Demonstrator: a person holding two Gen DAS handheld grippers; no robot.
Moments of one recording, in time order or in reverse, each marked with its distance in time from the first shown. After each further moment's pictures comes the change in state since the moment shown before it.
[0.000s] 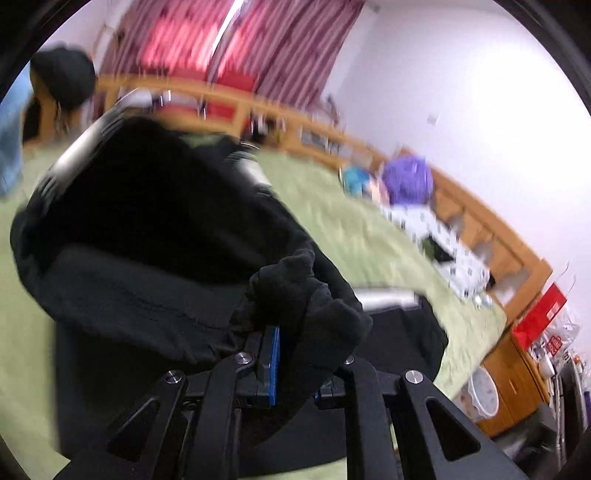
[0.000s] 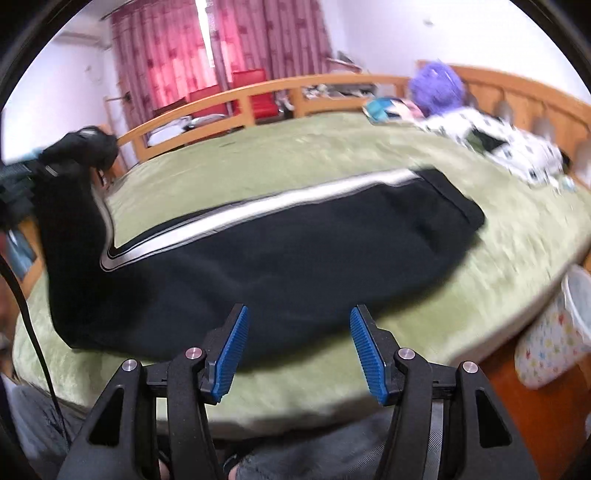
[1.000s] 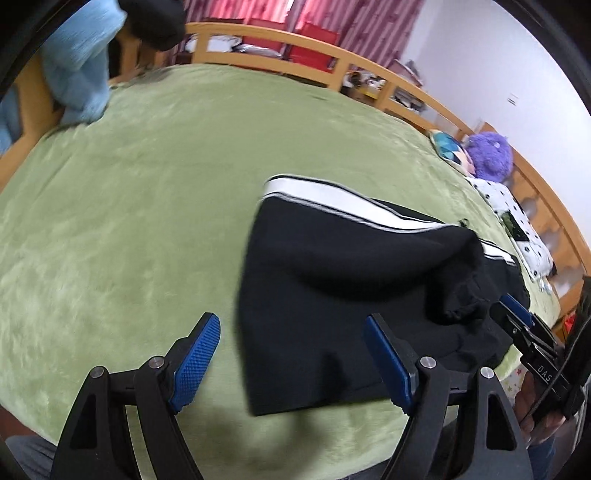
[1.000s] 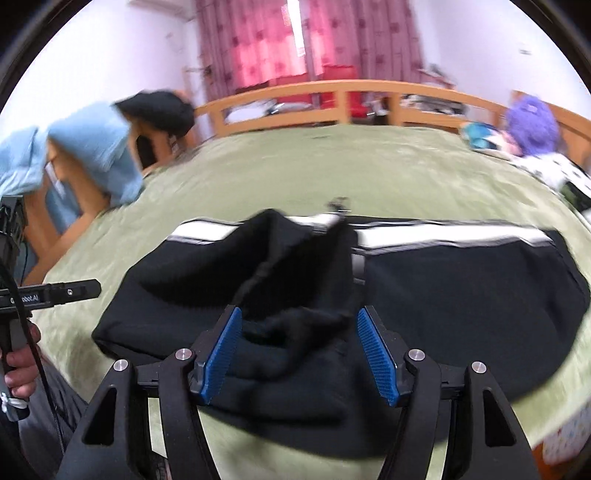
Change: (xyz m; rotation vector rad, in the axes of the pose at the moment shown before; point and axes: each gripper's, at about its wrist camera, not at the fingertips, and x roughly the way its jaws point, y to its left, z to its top) left arm -0.072 0.191 -0.037 -0.136 0.134 0.245; right arm 0.084 0.143 0.036 -0.305 0.014 0.277
